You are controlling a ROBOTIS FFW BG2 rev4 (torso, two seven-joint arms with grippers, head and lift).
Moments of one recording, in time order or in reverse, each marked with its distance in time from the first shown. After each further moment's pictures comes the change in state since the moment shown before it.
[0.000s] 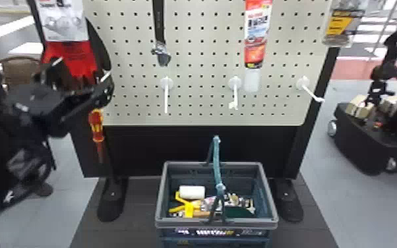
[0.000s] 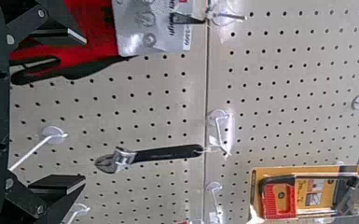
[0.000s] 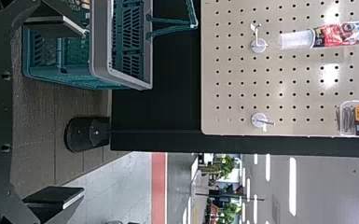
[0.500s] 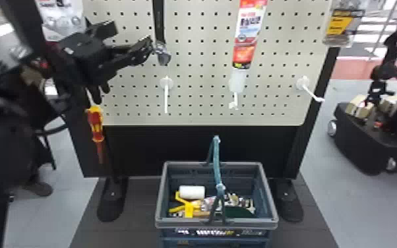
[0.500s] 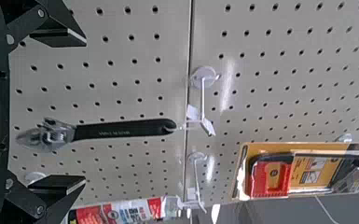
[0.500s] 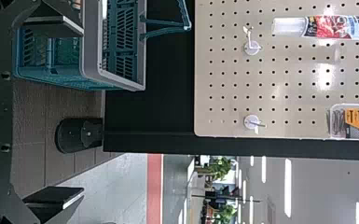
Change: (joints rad) left arm -0.369 0.057 -0.126 0.266 0.094 0.127 -0.129; right arm 0.002 -0.007 -0.001 -0.028 0.002 0.012 0.000
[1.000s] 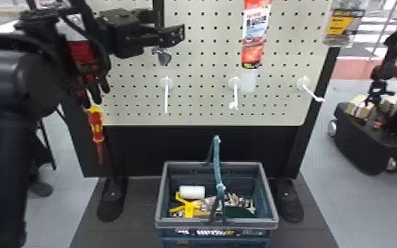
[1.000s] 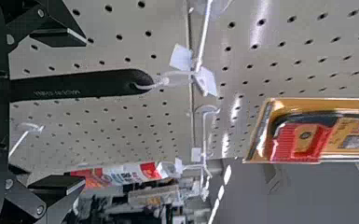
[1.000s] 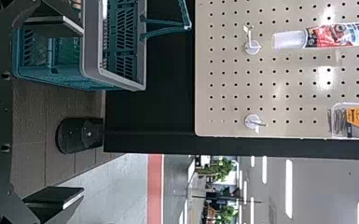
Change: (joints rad) left arm -0.294 -0.017 -0.103 0.241 -0.074 0.181 -0.300; right arm -0.003 -0.012 0.000 0.002 -0.013 0.002 0.000
